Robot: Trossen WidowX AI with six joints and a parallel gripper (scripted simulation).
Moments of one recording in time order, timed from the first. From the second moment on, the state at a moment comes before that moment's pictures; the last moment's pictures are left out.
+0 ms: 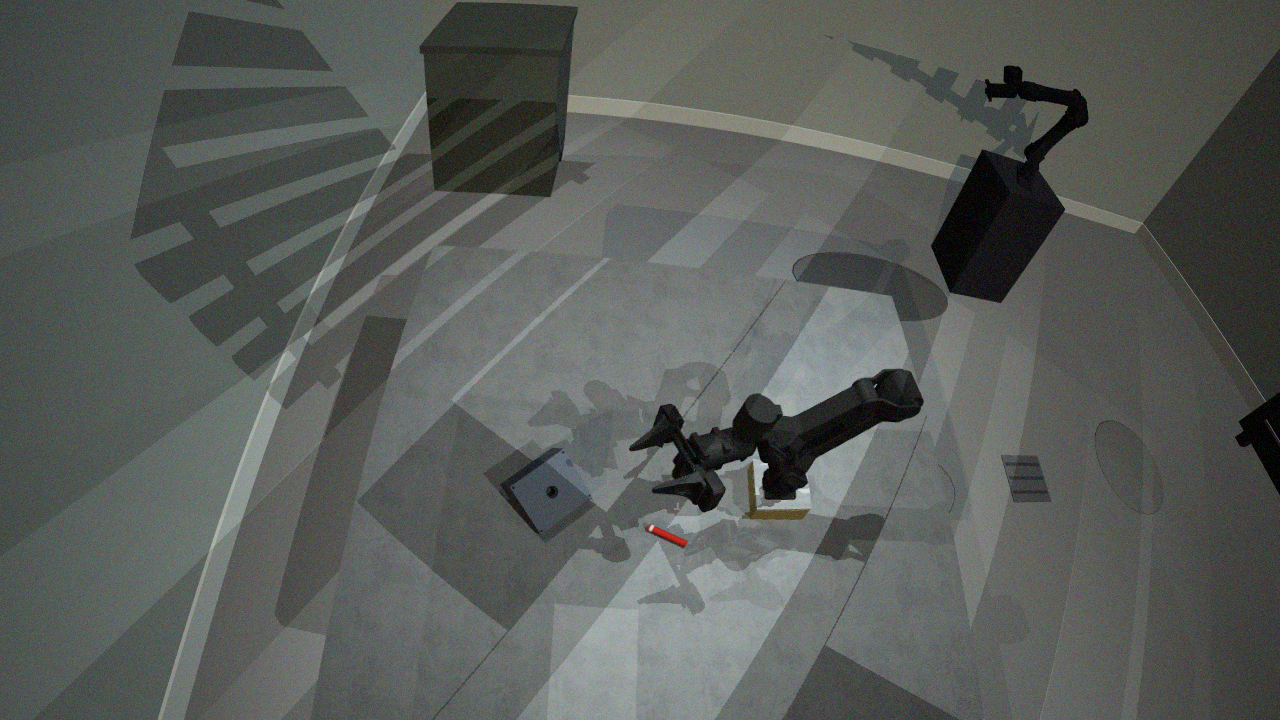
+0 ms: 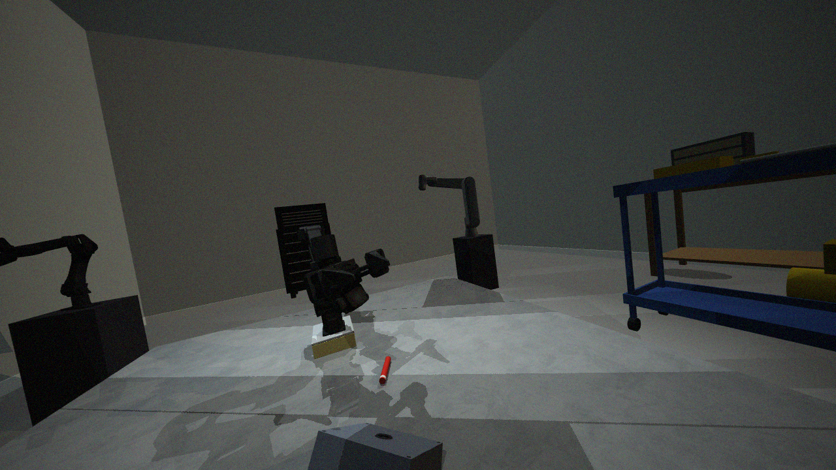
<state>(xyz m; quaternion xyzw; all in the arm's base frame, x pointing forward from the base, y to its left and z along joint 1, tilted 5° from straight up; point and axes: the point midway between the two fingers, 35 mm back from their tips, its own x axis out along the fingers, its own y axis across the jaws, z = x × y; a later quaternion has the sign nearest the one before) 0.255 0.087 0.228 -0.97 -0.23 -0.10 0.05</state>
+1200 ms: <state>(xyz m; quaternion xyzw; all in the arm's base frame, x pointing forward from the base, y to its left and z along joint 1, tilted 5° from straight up) 0.297 0.100 0.182 -0.85 -0.15 0.20 0.47</state>
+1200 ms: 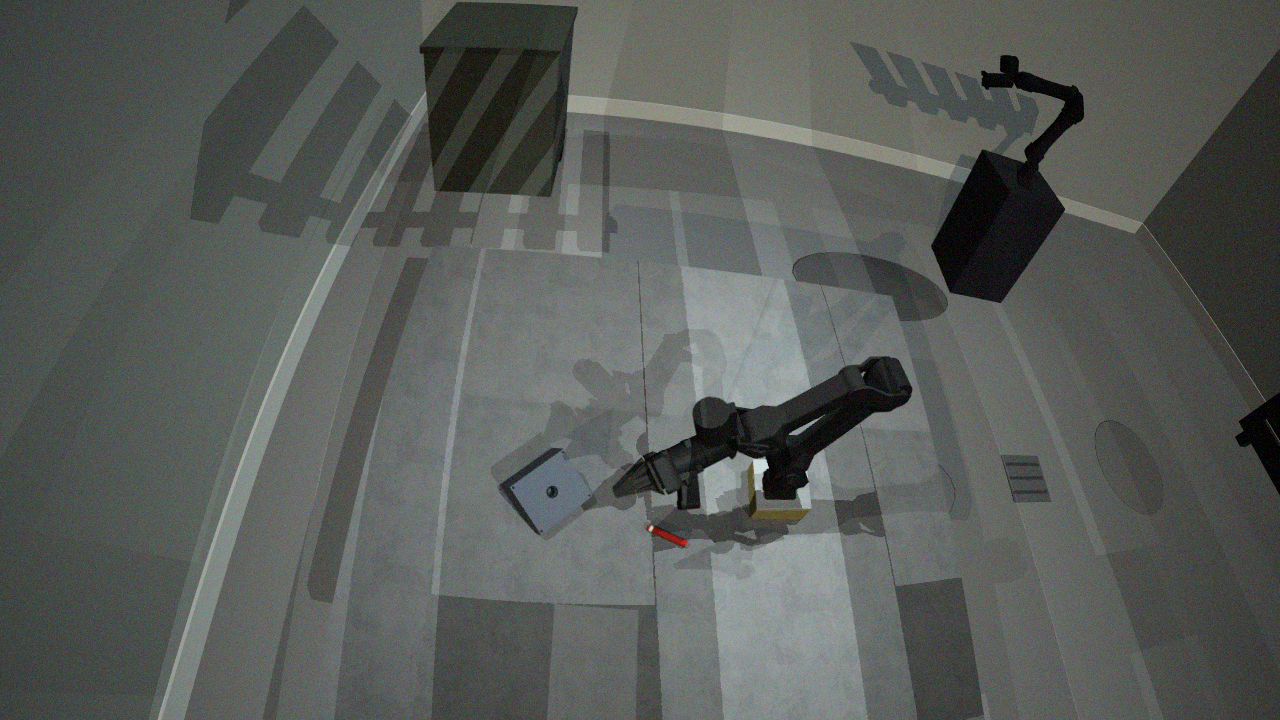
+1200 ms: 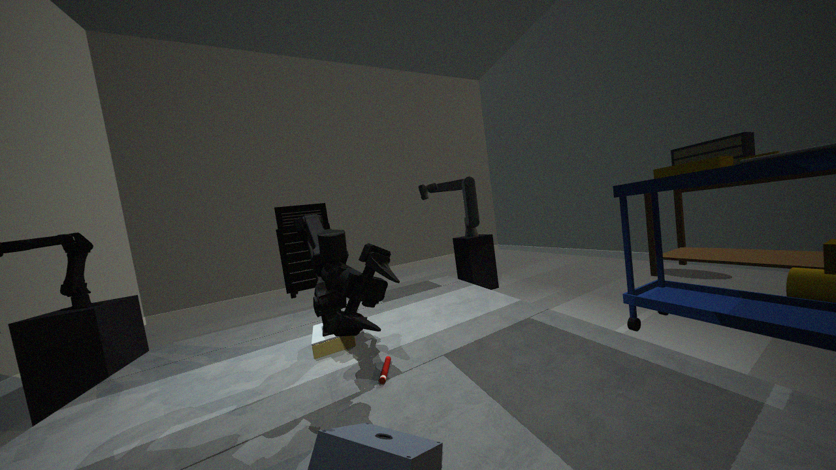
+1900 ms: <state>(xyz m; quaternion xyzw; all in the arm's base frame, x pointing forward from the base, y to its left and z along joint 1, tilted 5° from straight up) 0.306 0.106 0.147 -0.66 0.03 0.33 0.68</state>
